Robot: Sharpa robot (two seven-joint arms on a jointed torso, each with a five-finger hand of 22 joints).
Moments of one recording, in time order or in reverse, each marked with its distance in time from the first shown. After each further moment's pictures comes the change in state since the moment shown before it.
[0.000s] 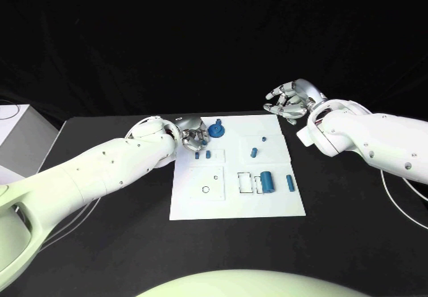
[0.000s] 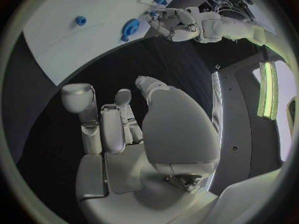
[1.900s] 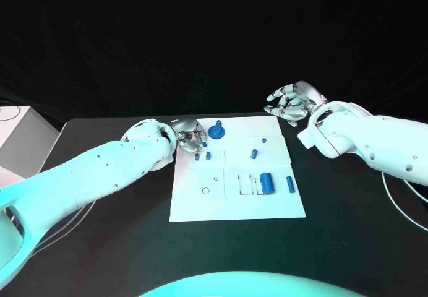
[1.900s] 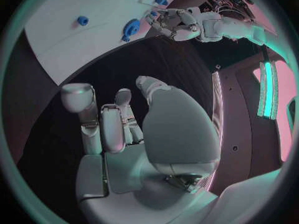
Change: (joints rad) left arm -0.006 -0.033 -0.001 0.022 0.009 -0.027 -0.008; left_hand 0.003 -0.013 0.000 0.000 0.000 -0.073 -0.015 -0.056 -0.030 -0.110 0.033 -0.008 0.000 -0.046 0.025 -0.004 -0.055 0.000 -0.039 0.018 -0.021 -0.027; right arm -0.002 -0.004 0.000 0.000 0.001 0.000 0.000; right_hand -0.005 -0.005 0.003 -0.003 0.000 -0.005 0.001 0.004 0.002 -0.002 -0.002 0.000 -0.016 0.000 0.000 -0.006 0.000 0.000 0.007 0.000 -0.008 -0.008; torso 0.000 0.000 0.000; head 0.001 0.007
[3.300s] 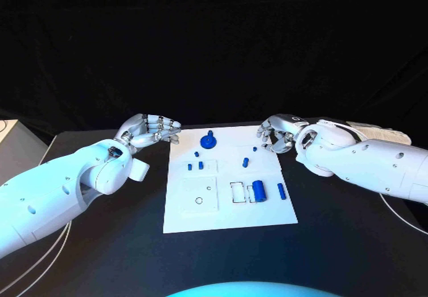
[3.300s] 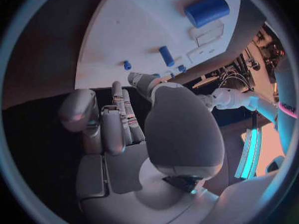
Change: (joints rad) left arm -0.153 -0.306 0.186 0.331 0.994 -0.062 0.281; left_hand -0.016 0.008 -0.163 0.149 0.000 0.059 0.054 0.138 -0.032 0.080 0.003 -0.015 -0.066 -0.266 0.045 -0.784 -0.452 0.000 -0.077 0.060 -0.640 -0.465; right arm -0.066 -0.010 -0.011 -0.010 -0.642 0.166 -0.101; right_hand -0.002 -0.067 0.214 -0.174 -0.125 0.102 0.006 -0.022 -0.005 0.023 0.016 -0.758 -0.636 0.002 0.002 0.029 0.046 0.000 0.050 0.004 0.124 0.120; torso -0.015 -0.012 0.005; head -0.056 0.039
